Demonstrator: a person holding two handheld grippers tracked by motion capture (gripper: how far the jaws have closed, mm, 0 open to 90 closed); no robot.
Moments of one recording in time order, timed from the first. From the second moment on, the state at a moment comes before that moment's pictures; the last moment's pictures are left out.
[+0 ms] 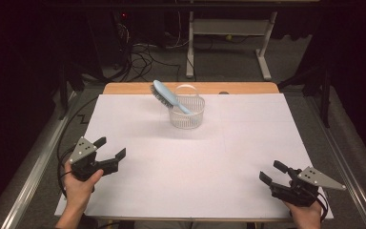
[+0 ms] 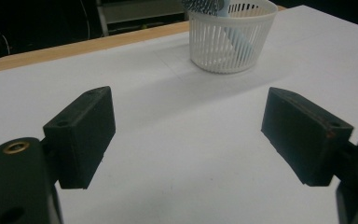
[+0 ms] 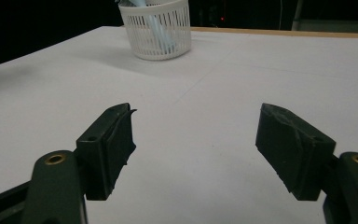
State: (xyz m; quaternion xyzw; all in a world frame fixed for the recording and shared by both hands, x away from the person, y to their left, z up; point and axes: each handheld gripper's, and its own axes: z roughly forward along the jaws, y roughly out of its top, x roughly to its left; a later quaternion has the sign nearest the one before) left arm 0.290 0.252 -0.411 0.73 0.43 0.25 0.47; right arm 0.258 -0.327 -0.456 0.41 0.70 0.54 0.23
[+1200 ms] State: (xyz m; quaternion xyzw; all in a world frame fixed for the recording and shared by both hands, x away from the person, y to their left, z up) left arm 0.285 0.256 -0.431 0.73 0.44 0.25 0.46; right arm 0.257 -0.328 -0.456 0.41 0.70 0.54 0.23
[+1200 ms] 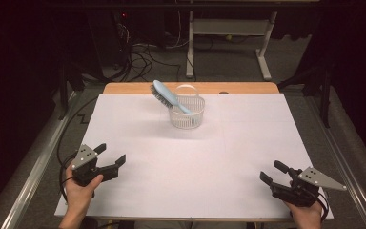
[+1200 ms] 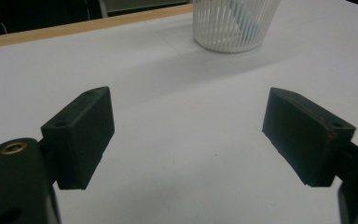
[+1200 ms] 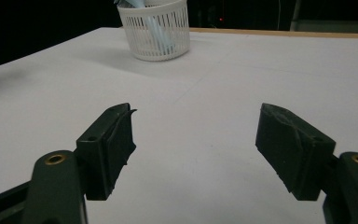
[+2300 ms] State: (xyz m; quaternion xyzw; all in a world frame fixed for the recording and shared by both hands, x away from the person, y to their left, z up) left arm 0.287 0.270 -0.452 0.72 0.47 0.25 0.44; right arm 0.256 -0.329 -0.456 0.41 0.70 0.54 0.23
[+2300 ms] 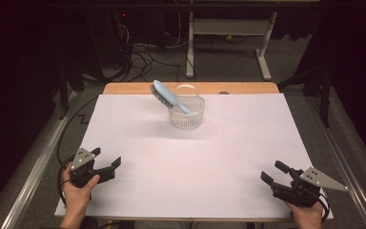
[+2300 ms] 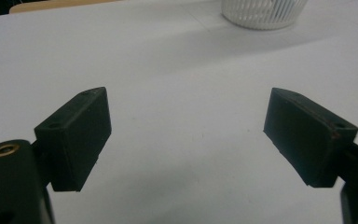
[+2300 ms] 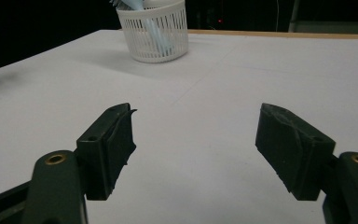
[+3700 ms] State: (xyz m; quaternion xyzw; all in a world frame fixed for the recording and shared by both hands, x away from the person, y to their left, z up) left arm 0.273 0.267 -0.474 0.71 0.46 0.25 0.46; right arm 0.255 -0.336 -0.455 0.42 0.69 0.54 0.24
